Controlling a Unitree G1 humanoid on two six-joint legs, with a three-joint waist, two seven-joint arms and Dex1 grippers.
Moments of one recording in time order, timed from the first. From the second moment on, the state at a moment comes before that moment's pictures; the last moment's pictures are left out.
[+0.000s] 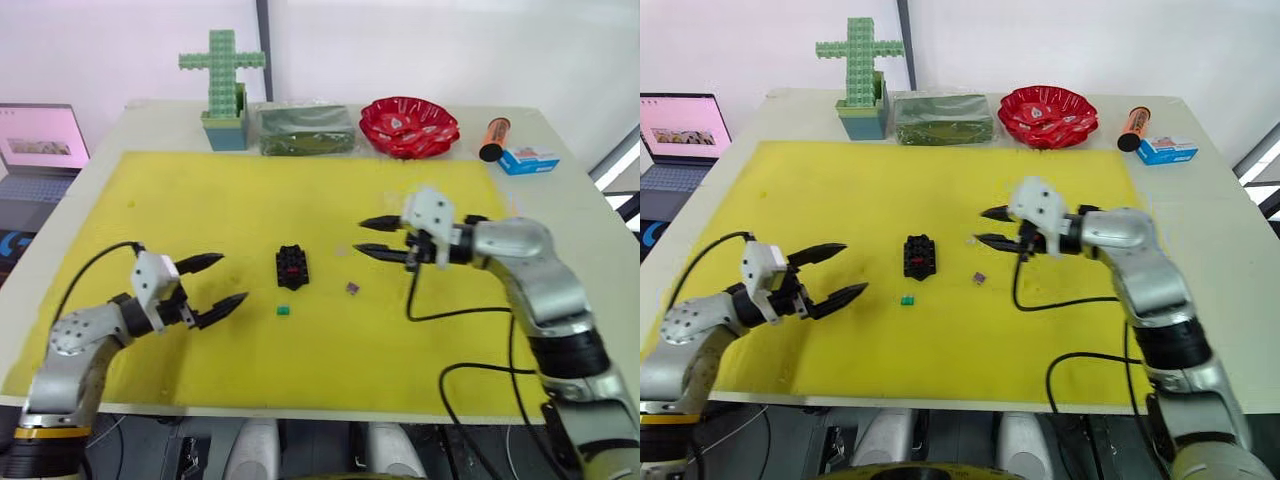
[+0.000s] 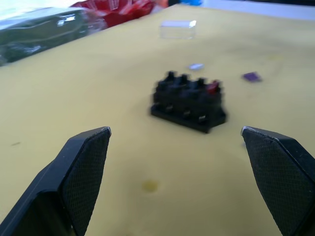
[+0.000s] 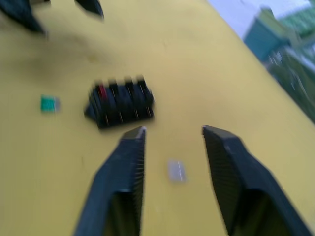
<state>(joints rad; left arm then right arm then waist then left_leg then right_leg) -0.02 0.68 0.22 -0.10 -0.49 0.09 -1.00 -0.42 -0.72 0.01 -0.21 0.24 0.37 1.06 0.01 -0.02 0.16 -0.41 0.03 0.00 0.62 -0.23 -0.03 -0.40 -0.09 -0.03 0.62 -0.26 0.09</state>
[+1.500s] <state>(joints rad) -0.22 0.72 0.18 0.18 -1.95 1.33 -0.10 -0.25 -0.75 0.05 -0.51 0.40 0.44 0.95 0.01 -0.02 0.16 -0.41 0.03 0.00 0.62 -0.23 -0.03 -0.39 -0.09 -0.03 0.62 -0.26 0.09</state>
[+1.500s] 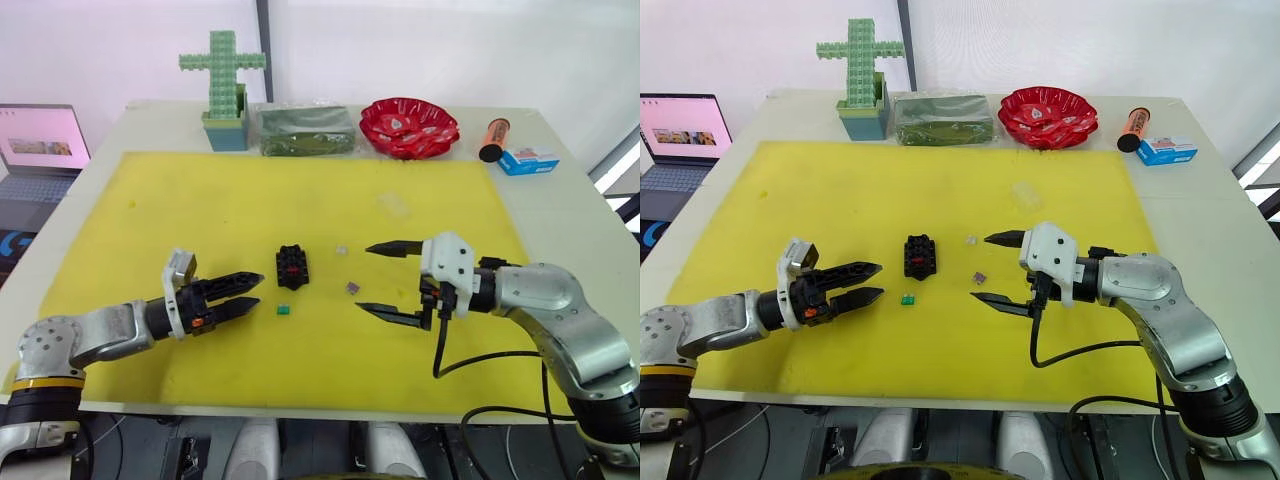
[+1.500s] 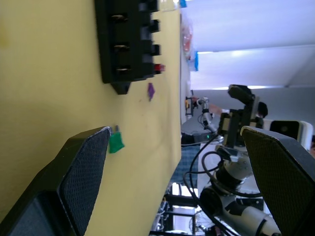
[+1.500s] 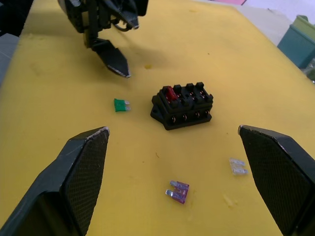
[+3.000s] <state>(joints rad) -0.32 0.60 0.03 0.20 -1.98 1.32 0.09 -0.23 -0.75 0.04 -0.55 0.41 0.47 0.90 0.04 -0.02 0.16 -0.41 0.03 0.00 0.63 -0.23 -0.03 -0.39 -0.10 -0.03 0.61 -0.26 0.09</state>
